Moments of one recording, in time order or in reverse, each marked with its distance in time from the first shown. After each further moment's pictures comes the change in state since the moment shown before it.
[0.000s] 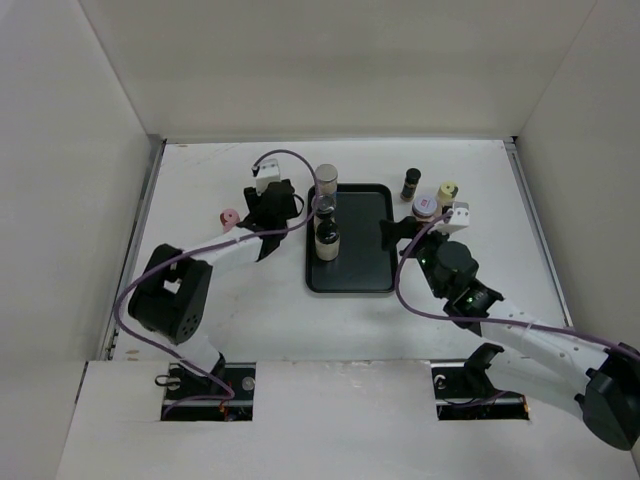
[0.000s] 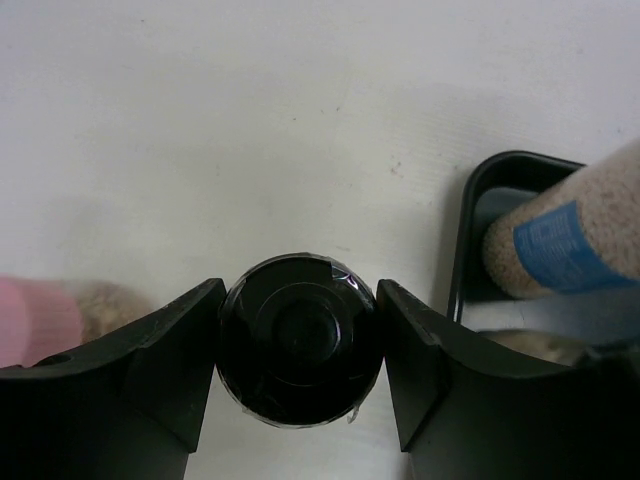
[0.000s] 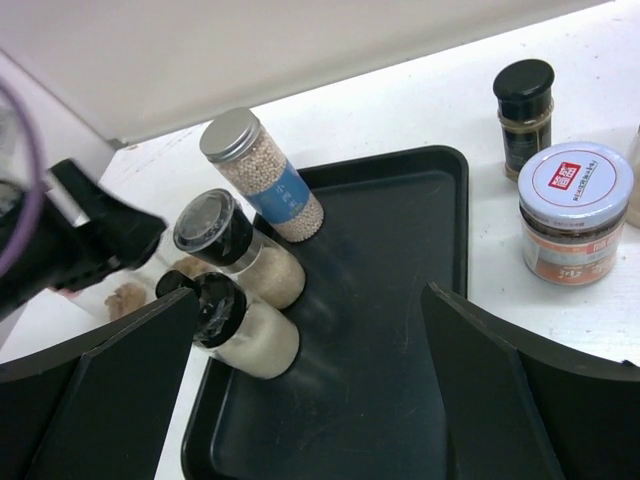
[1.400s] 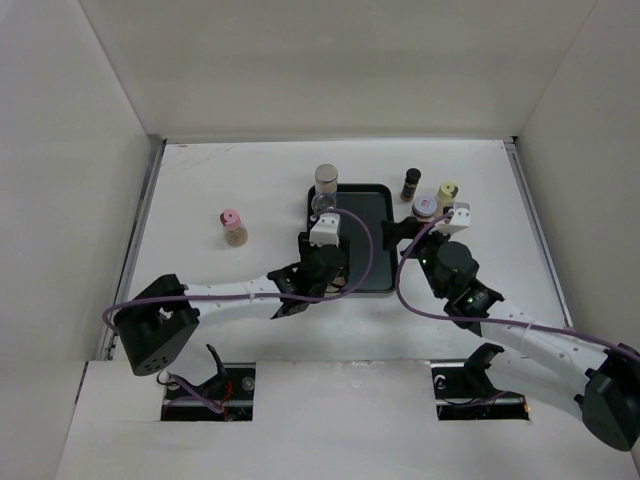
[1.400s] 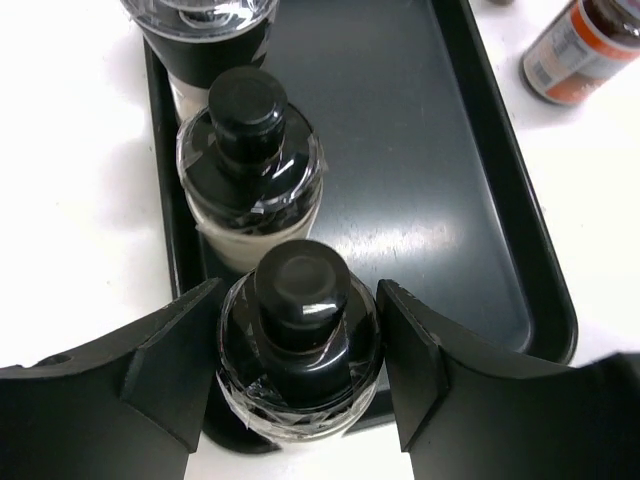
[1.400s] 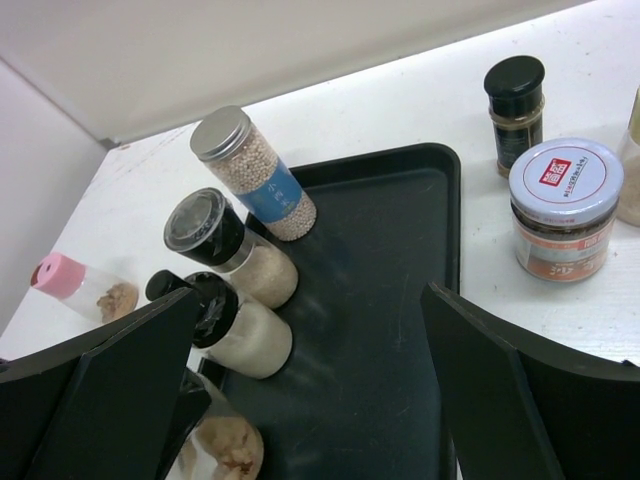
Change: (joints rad) left arm -0.536 -0.225 -0.206 -0.035 -0.092 -0.104; right arm -0.008 0.003 -0.007 0.000 0.000 0.001
